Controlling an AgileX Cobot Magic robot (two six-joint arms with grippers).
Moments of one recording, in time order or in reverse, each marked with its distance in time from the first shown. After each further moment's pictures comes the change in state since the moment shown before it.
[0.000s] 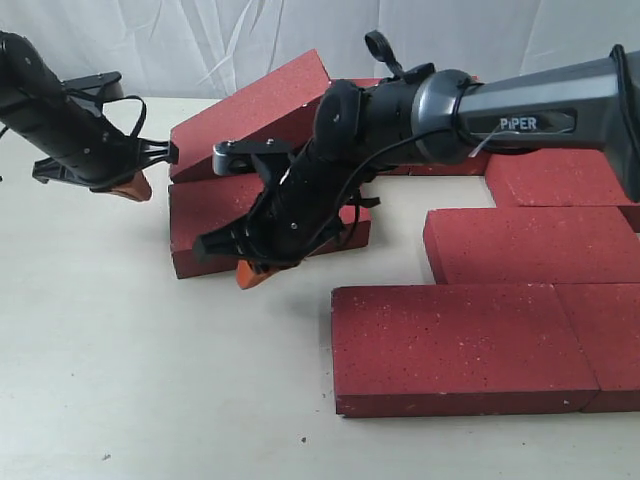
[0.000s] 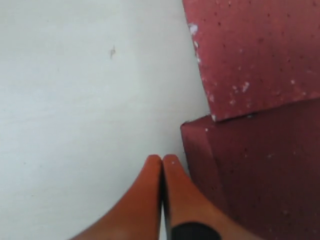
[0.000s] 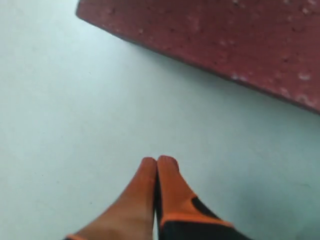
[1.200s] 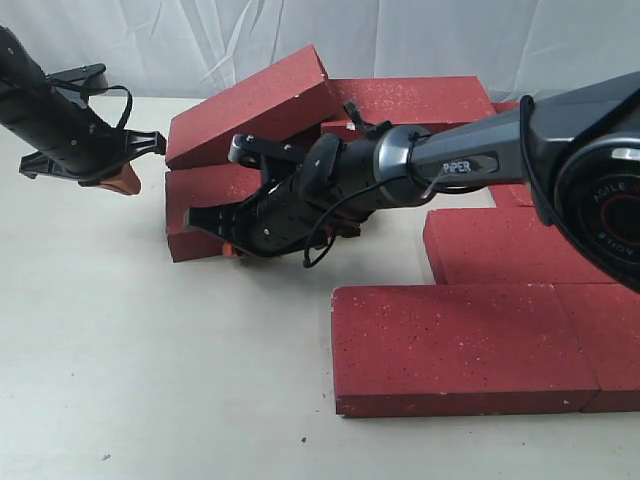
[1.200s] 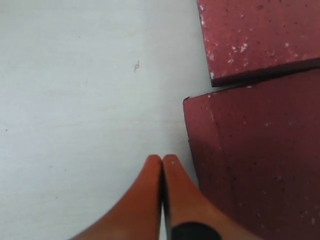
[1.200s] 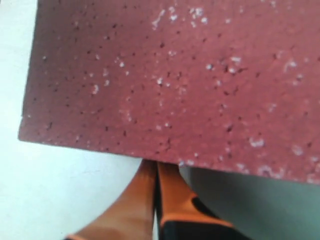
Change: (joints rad) left arm 0.035 0.000 -0.022 -0.005 0.028 -0.002; right arm 0.031 0.137 0.000 0.265 -0.430 0.042
